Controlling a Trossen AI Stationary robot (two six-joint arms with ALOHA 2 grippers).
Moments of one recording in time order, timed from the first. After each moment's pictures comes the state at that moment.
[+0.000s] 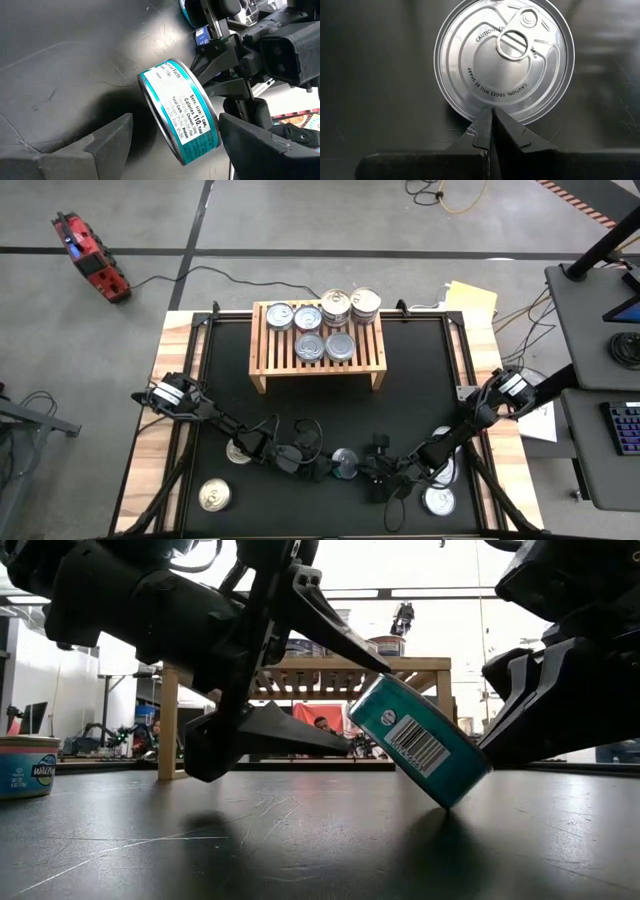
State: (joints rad) left arm -0.45 1.96 0.89 0.61 -0.40 -1.24; right arm 0.67 1.84 0.77 0.22 0.56 0.45
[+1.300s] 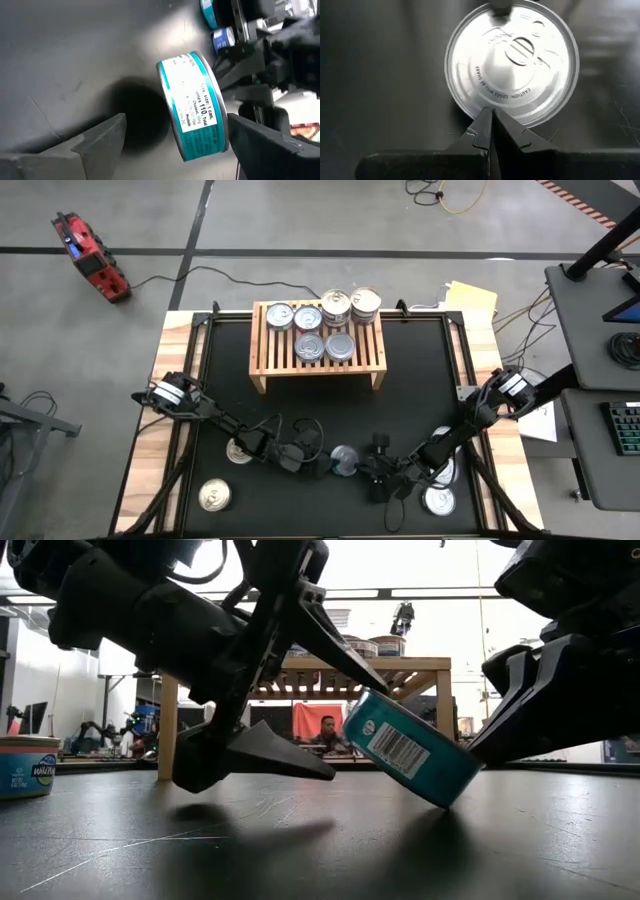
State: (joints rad) left arm -0.43 1.96 0.89 0.55 -0.39 -1.33; right arm 0.67 1.84 0.77 0.22 0.58 0.45
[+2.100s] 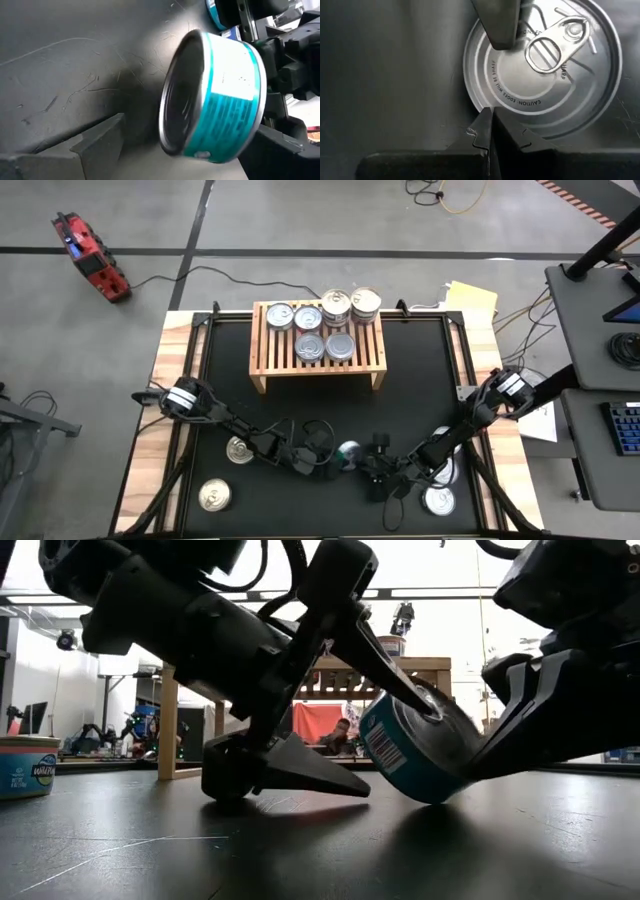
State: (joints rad) left arm -0.42 2.07 1.02 0.49 -0.40 -1.31; right arm 0.67 1.84 0.77 0.22 0.58 0.44
